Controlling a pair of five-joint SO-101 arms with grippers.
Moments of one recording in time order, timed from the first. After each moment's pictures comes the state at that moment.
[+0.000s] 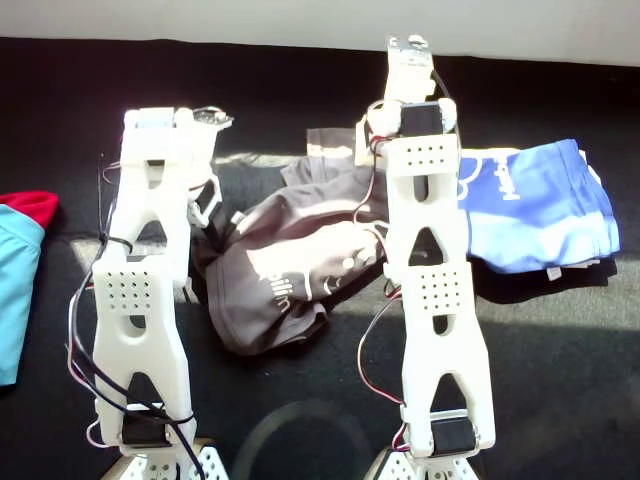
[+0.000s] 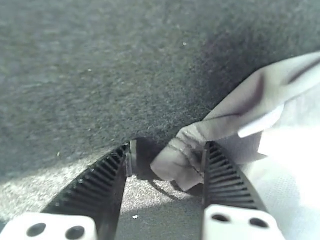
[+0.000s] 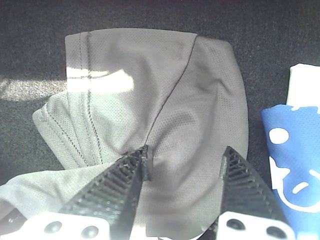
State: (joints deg) left arm -8.7 52.5 -44.6 99.9 -22.8; right arm -12.2 65.9 -94.1 100.4 -7.9
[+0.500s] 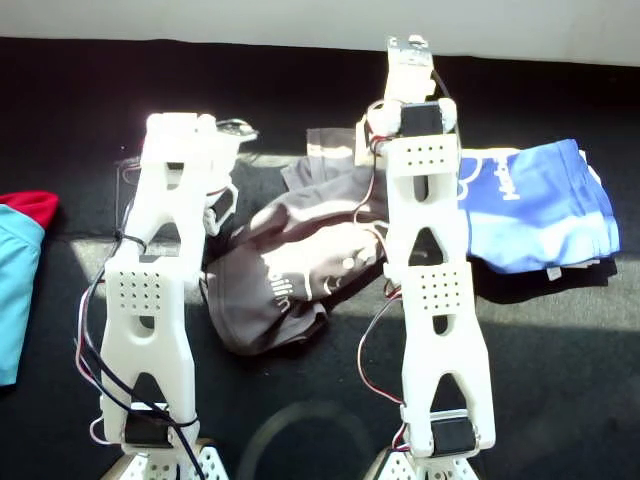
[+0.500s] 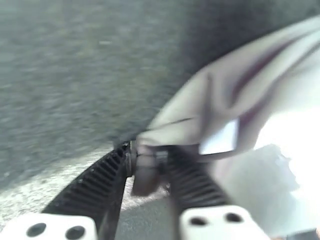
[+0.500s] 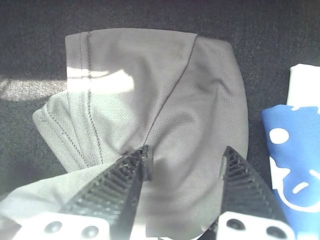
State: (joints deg) left arm -4.9 52.4 -42.3 100.0 -24.0; right arm -12.2 65.9 -94.1 100.4 -7.9
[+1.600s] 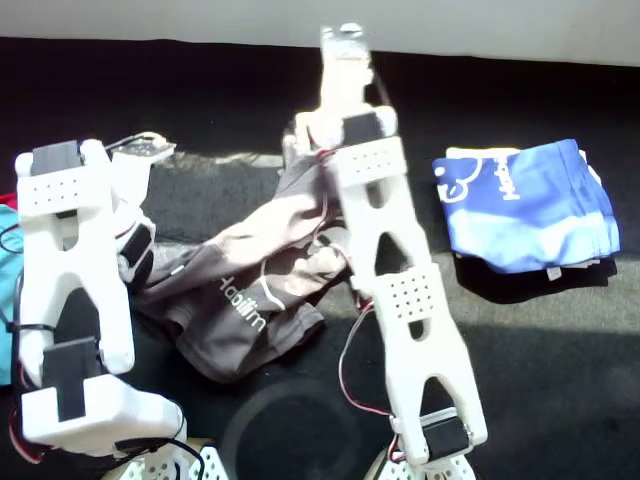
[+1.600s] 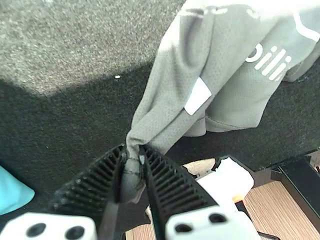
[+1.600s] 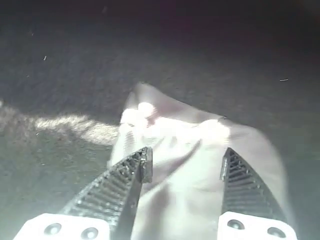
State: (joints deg) left arm -21.3 -1.1 8.1 100.3 -35.2; right arm -23.2 65.9 -81.7 75.6 -7.9
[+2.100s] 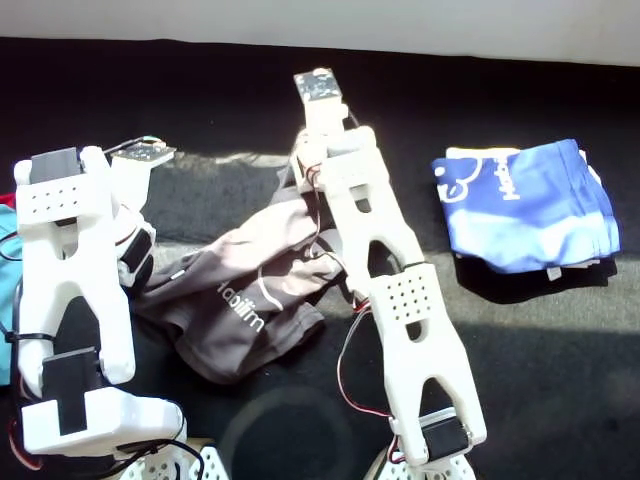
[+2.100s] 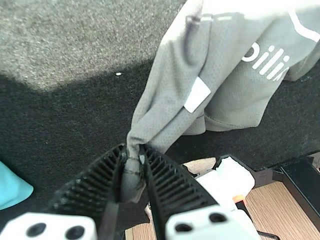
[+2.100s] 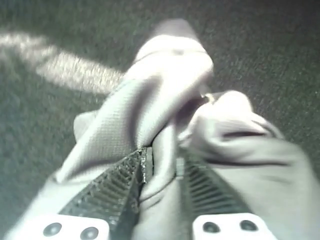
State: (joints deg) left arm -21.3 -2.9 9.7 99.0 -35.2; right arm -23.6 65.3 -65.2 72.6 1.7
